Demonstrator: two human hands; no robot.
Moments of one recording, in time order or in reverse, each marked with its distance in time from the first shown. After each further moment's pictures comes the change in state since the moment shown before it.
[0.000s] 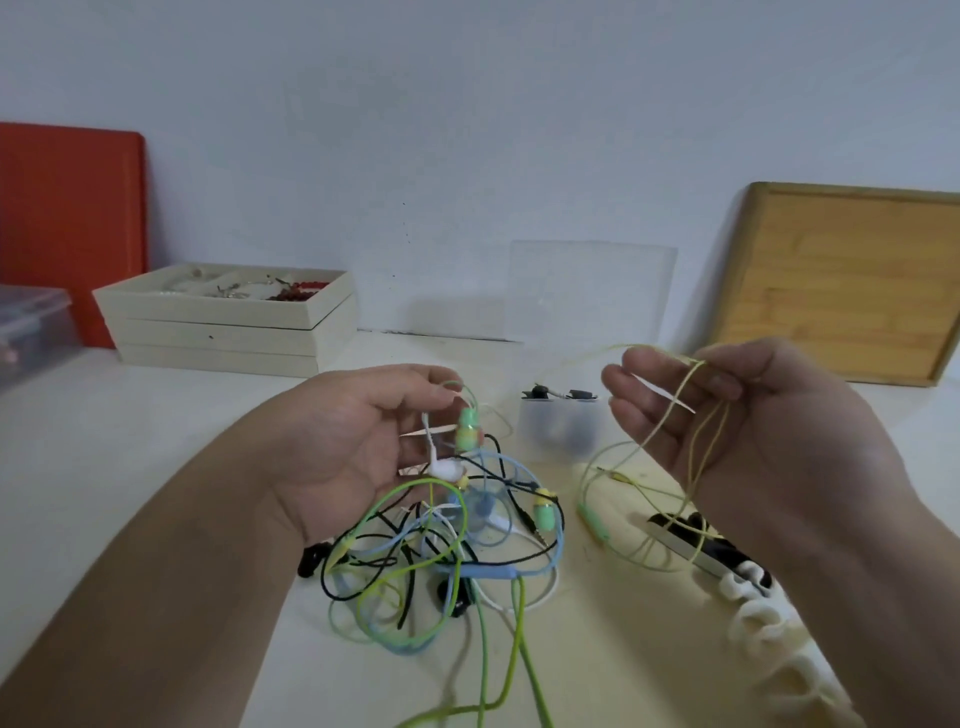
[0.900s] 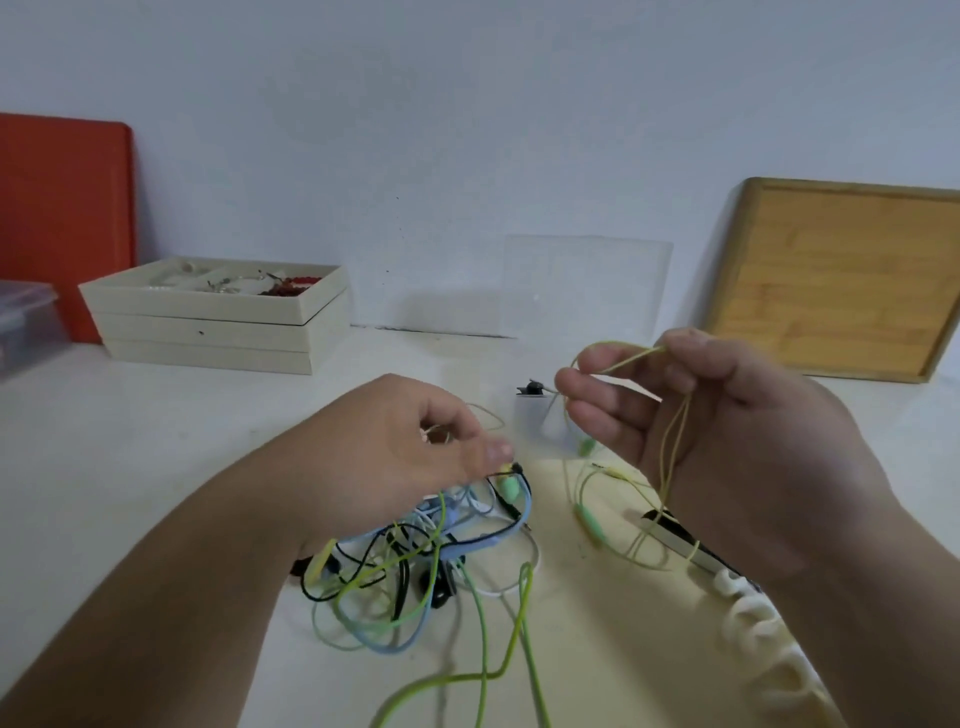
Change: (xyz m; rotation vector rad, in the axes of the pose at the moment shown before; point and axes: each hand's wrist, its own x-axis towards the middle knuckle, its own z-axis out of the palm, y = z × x) left_hand -0.002 -0.008 0.008 0.997 0.102 0.271; right_hand -0.005 0.009 0.006 -0.071 -0.289 -0.049
